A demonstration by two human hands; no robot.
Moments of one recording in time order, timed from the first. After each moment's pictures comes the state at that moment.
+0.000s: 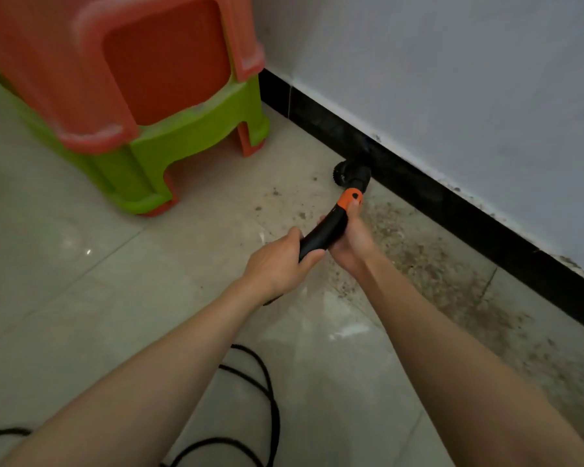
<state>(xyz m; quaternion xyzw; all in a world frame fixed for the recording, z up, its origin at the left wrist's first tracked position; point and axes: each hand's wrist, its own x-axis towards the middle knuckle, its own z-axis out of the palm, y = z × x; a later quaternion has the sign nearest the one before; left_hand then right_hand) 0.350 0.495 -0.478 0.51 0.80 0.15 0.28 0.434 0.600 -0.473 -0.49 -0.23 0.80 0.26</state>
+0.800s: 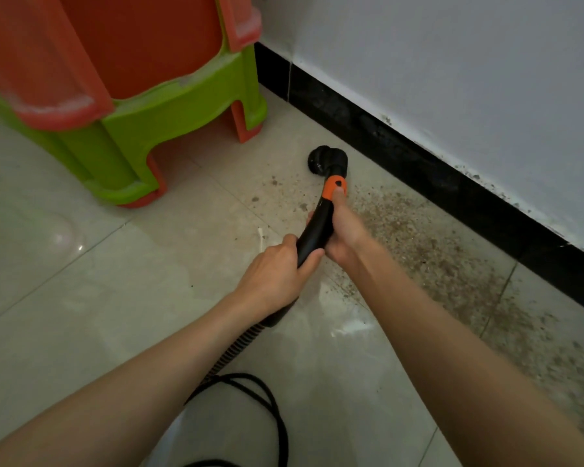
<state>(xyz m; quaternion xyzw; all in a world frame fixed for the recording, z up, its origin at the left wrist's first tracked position) 0.358 0.486 -0.502 0.46 0.80 0.21 0.31 0.414 0.600 -0.495 -0.56 -0.25 0.76 0.22</state>
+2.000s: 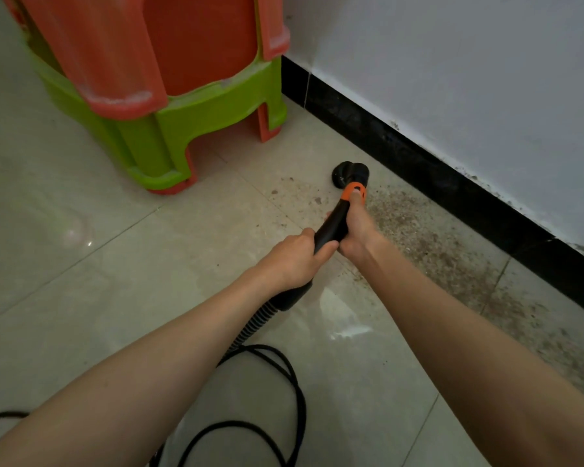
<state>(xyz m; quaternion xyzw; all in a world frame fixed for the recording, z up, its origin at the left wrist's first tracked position) 0.357 0.461 -0.481 0.48 0.78 0.19 0.37 0.418 0.570 -0.484 -0.60 -0.25 0.72 0.23</state>
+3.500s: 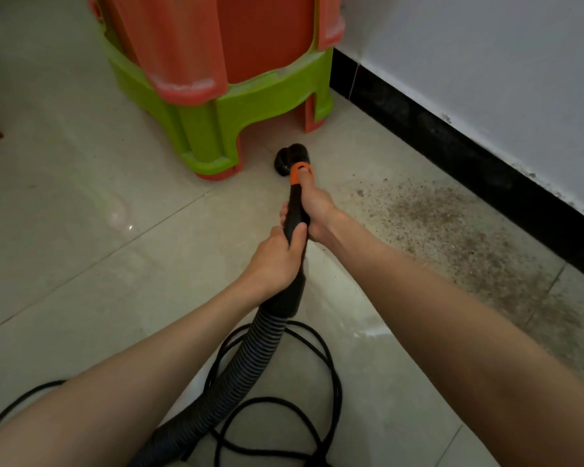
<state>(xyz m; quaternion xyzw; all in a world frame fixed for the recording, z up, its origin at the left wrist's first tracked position) 0.323 0.386 -0.482 0.27 0.84 0.32 0.35 0.325 0.497 -0.477 -0.50 -0.37 0.78 0.08</state>
